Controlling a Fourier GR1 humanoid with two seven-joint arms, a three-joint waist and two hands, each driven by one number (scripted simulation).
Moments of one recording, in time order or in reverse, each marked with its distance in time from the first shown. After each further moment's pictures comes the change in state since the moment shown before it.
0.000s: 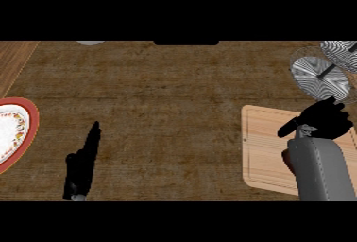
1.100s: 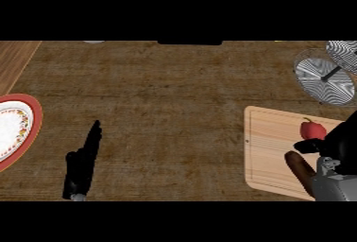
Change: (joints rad) left arm -0.011 0.033 -0.036 -0.015 0.033 0.021 0.021; right arm 0.266 -0.177 0.251 -0.340 -0.082 -0.171 0.055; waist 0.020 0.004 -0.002
